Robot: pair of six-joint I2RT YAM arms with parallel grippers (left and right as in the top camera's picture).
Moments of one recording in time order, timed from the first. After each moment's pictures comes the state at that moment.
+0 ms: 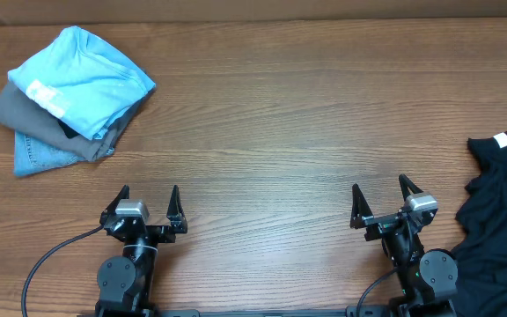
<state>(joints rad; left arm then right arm) -0.12 0.02 0.01 -0.07 -0.06 -0.16 0.18 0.01 0.02 -0.03 -0.05 0.13</state>
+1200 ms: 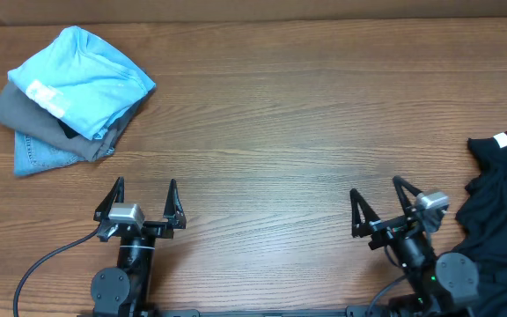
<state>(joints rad) -0.12 0.02 0.02 0.11 -0.02 -0.13 0.18 0.11 0.29 -0.25 -0.19 0.28</state>
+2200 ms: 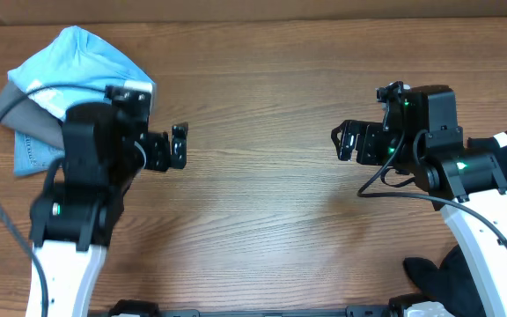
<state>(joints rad) -0.12 1.13 1.23 -0.78 0.12 -0.02 0.17 1.25 1.20 -0.88 -0.23 0.31</state>
